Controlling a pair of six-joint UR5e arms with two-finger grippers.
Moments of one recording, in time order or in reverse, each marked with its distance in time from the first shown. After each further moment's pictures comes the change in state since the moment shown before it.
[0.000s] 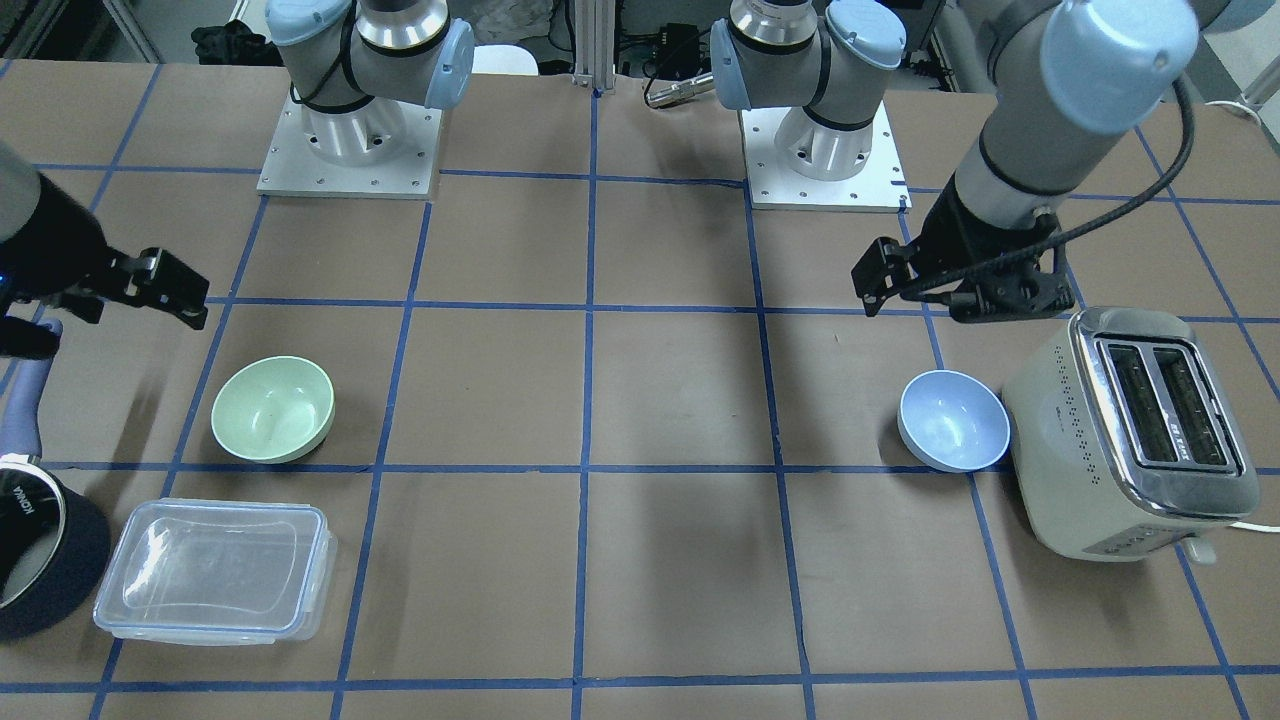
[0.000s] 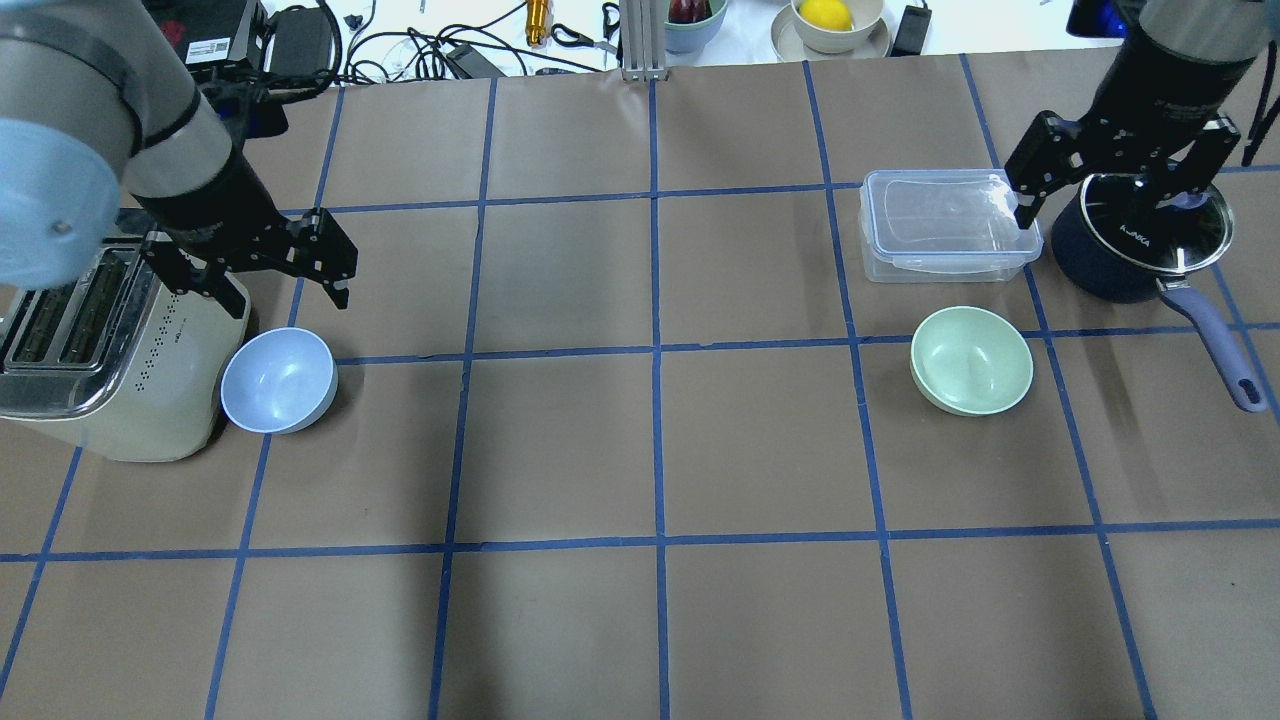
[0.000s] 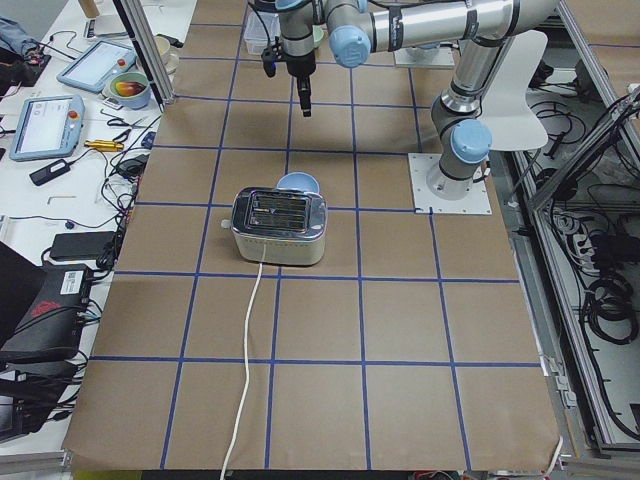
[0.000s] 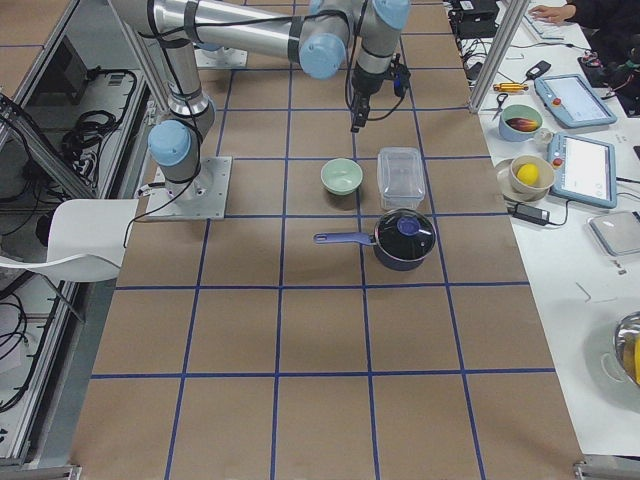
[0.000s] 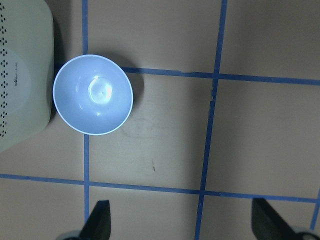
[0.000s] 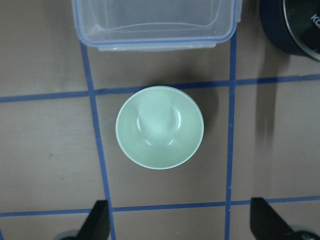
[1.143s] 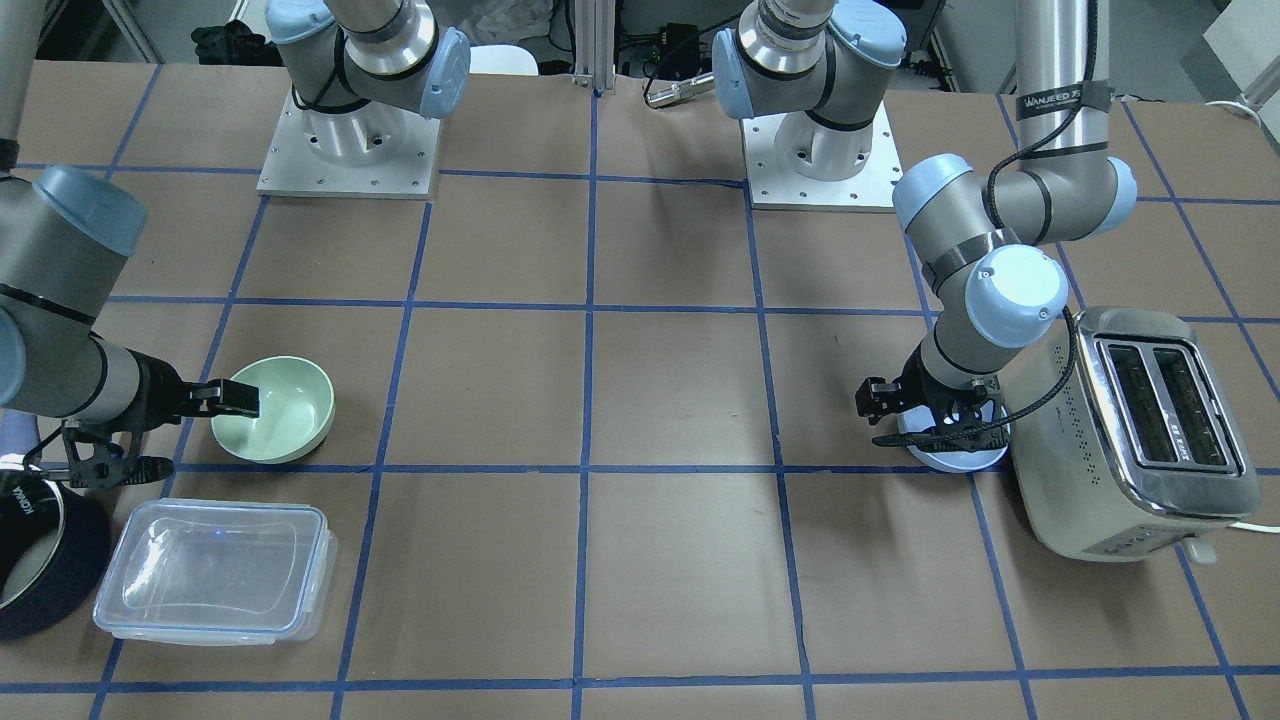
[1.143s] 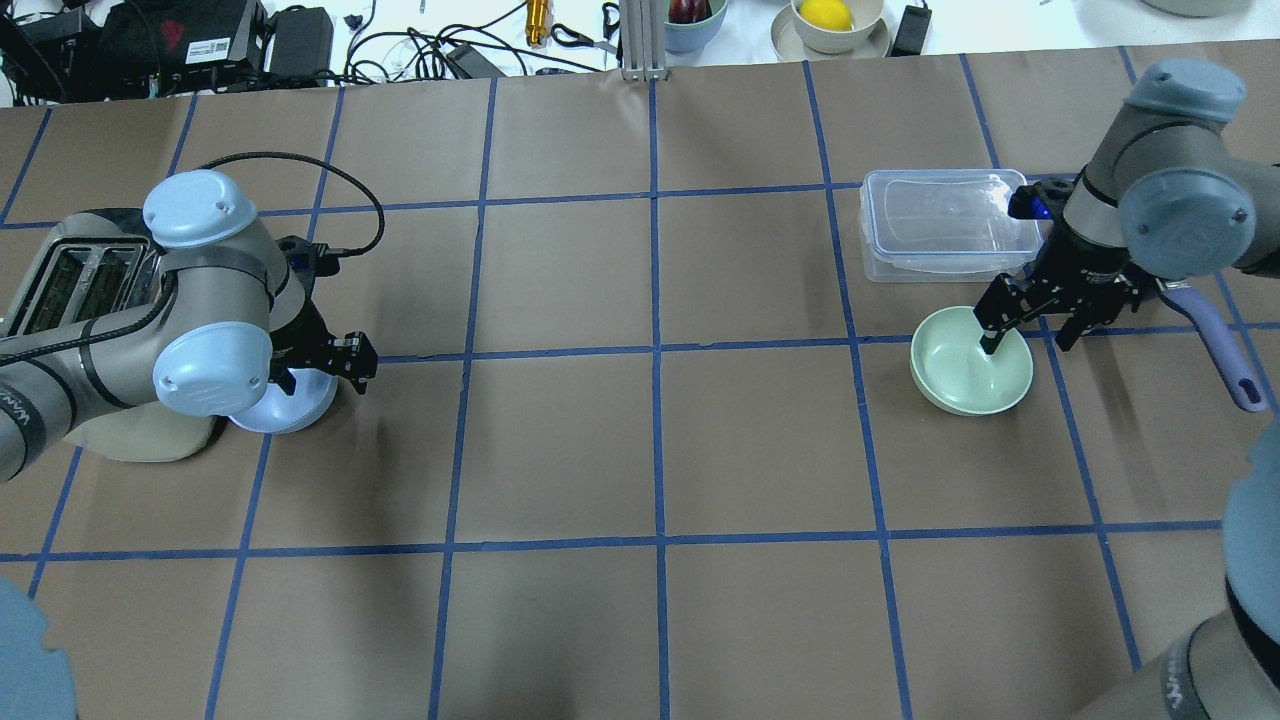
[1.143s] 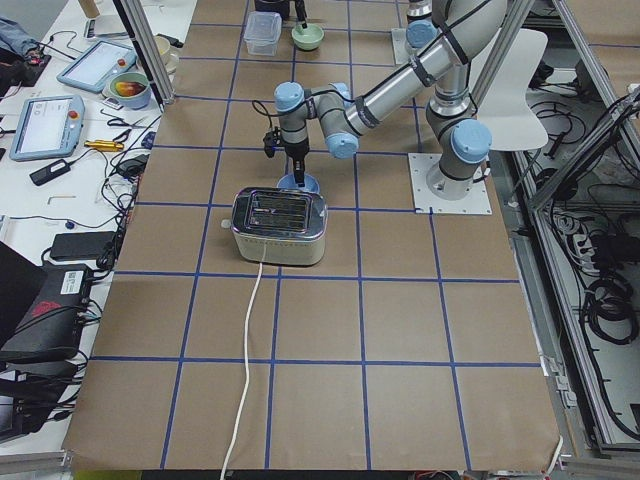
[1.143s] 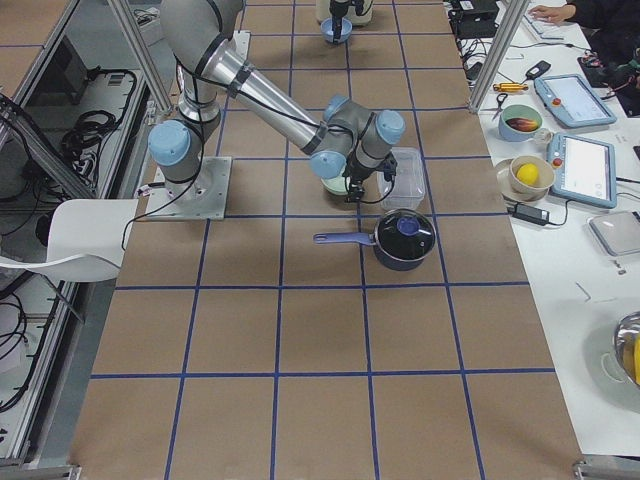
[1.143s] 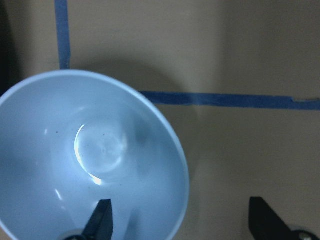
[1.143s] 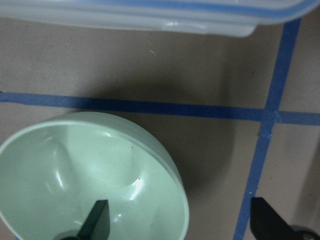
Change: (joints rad) left arm 0.090 -0.249 -0.248 0.510 0.079 0.156; right arm -0.069 0.222 0.281 -0.366 -0.001 -0.193
